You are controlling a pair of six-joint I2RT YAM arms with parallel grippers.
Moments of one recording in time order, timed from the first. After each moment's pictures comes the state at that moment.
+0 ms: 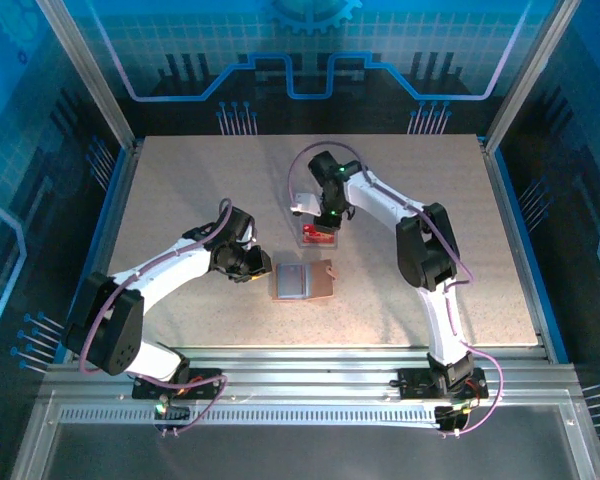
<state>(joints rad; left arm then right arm) -0.40 1.45 0.87 -0.57 0.33 -0.74 0.53 2.20 1.85 -0.96 -0.09 -0.85</state>
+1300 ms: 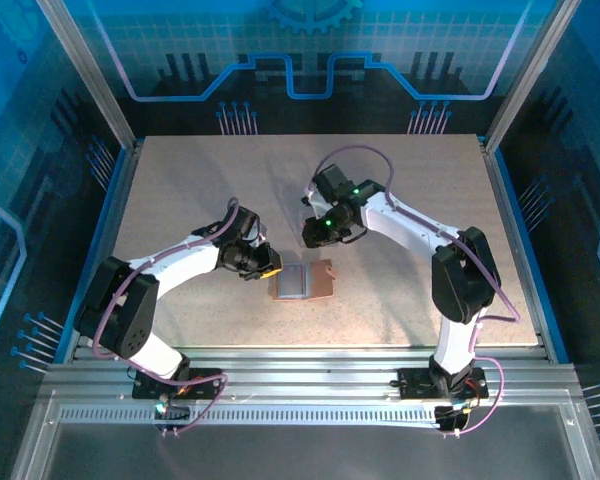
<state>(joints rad) -0.40 1.55 0.86 -0.40 0.46 -0.79 0.62 1.84 1.48 -0.83 -0.31 0.30</state>
